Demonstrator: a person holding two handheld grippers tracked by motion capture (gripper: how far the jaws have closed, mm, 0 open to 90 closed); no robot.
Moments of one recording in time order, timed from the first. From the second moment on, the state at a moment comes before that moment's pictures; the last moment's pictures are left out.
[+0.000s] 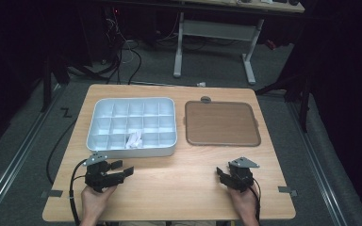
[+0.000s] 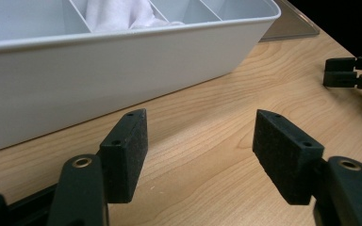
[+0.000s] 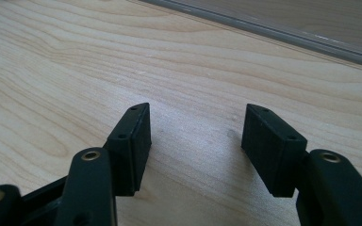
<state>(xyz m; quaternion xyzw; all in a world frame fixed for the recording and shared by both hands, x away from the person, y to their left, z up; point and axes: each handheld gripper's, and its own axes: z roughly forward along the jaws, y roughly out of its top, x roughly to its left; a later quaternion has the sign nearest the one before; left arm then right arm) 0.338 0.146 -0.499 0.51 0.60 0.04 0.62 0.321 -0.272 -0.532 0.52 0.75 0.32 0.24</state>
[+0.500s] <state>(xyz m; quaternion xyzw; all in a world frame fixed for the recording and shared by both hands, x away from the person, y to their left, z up) 0.340 0.140 -0.513 0.52 0.60 0.06 0.61 0.321 -0.272 -0.532 0.52 0.75 0.32 0.24</state>
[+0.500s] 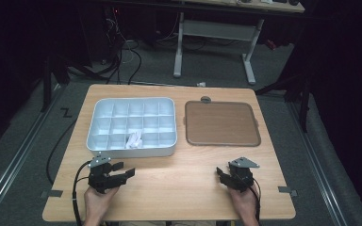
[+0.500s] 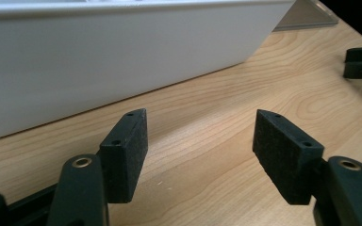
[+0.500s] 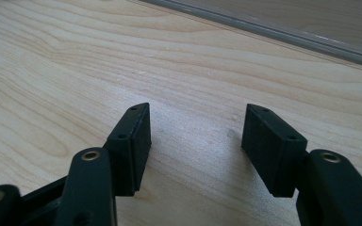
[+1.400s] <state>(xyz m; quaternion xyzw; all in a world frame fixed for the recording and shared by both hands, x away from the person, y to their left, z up) 0.349 0.130 -0.538 0.54 0.61 0.13 0.57 0.321 -0.272 -0.532 0.52 0.75 0.32 0.24</state>
